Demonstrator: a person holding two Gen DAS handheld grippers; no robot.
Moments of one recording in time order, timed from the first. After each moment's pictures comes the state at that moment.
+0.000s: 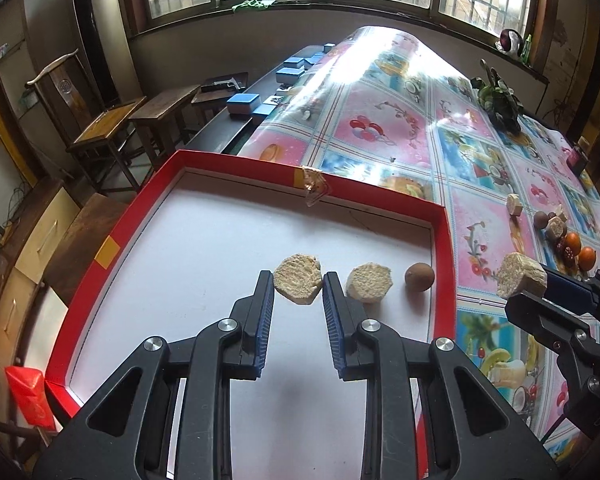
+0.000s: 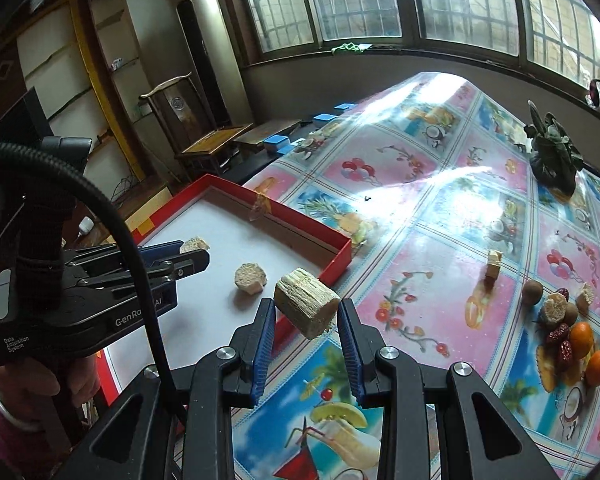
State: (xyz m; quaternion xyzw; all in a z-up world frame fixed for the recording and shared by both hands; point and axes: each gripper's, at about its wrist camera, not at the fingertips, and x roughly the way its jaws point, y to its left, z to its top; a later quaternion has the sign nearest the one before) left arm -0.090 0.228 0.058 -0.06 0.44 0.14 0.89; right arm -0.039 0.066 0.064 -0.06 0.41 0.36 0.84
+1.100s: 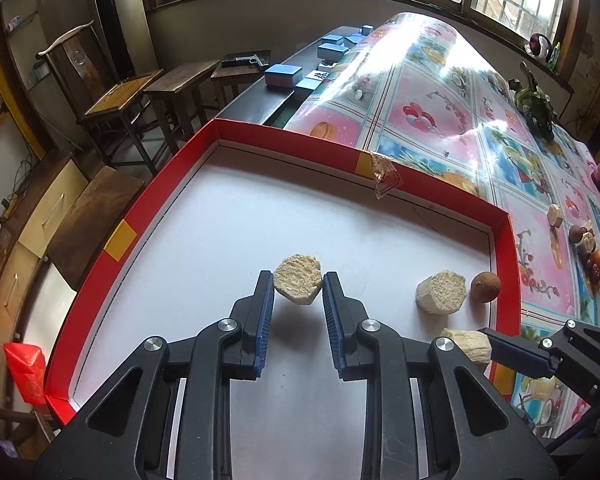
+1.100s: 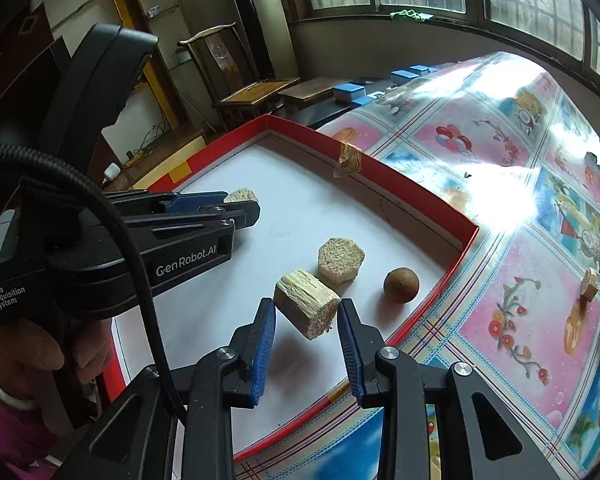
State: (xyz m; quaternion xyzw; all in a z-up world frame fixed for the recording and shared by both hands) left arm -0.079 0.268 0.035 -0.09 0.47 0.17 0.86; right arm -0.044 0.144 0.024 -0.12 0.45 0.42 0.78
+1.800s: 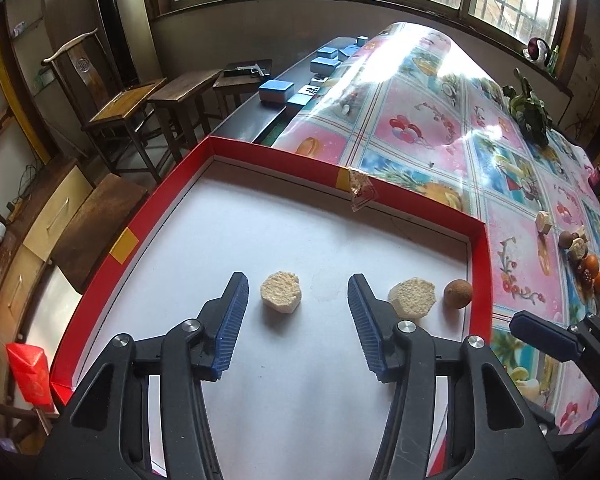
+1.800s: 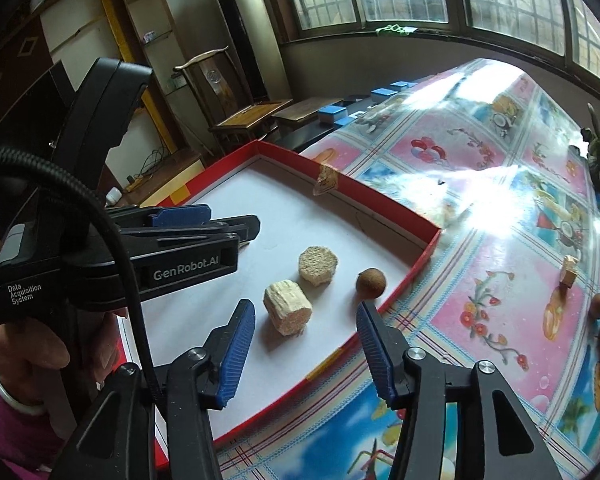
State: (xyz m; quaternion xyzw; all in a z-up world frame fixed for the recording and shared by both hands) left arm -0.082 0.248 0.055 -0.08 0.45 0.17 0.87; right arm -0.048 0.112 0.045 -0.07 0.43 0.41 0.80
